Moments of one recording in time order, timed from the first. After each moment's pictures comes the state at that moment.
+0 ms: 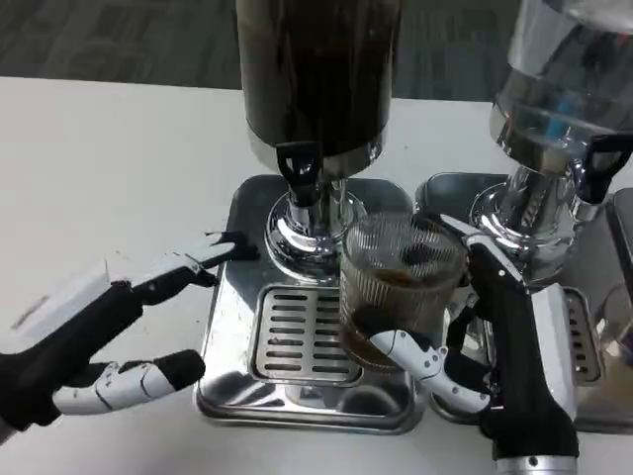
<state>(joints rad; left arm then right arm) -0.05 0.60 0.11 0.57 -0.11 -1.12 -0.71 0.27 -0.03 0.28 0.00 -0.52 -0.45 -0.48</state>
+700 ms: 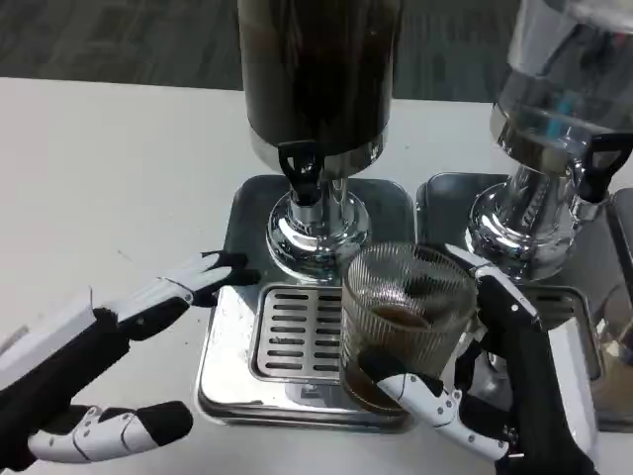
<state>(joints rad) 0.14 0.67 0.10 0.34 -0.19 -1.11 -0.68 0.46 -0.05 0.29 -0.16 -0.51 -0.48 -0.41</state>
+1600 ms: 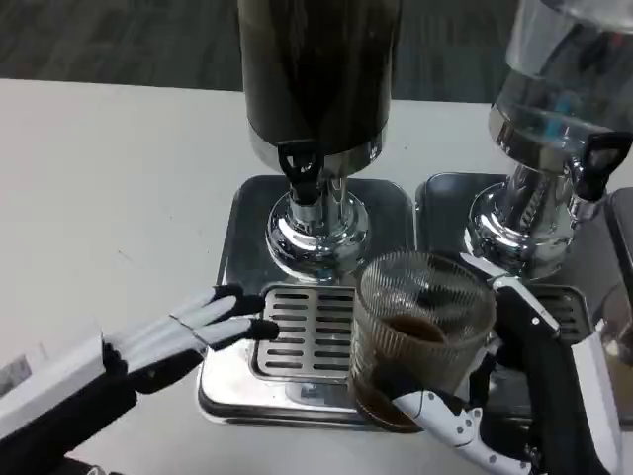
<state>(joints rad) 0.25 0.72 0.15 0.22 -0.10 -1.18 -0.66 0.54 -0.06 0.27 -0.25 -0.49 -0.51 -0.35</state>
